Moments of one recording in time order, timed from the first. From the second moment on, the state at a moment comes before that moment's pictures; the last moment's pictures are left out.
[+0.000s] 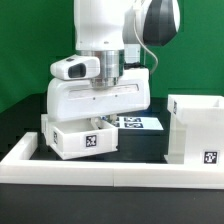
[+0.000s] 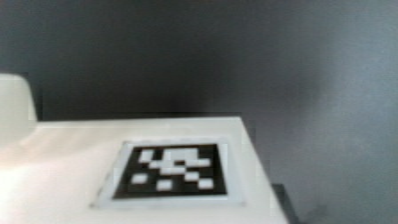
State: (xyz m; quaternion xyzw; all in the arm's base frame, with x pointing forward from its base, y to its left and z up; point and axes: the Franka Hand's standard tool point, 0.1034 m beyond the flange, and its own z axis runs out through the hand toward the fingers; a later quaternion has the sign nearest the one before) arm 0.513 -0.066 0.024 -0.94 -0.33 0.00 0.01
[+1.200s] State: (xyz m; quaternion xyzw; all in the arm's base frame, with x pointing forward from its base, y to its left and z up) arm 0.510 -0.053 0.020 -0.75 -0.66 0.03 0.01
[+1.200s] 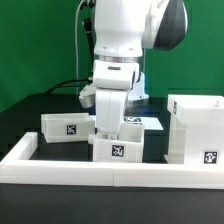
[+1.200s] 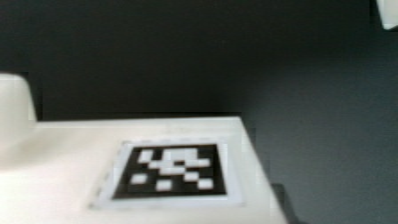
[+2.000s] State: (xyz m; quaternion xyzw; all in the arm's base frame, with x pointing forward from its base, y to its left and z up) arm 0.524 -0.022 0.018 -0.73 -0.68 0.02 0.00
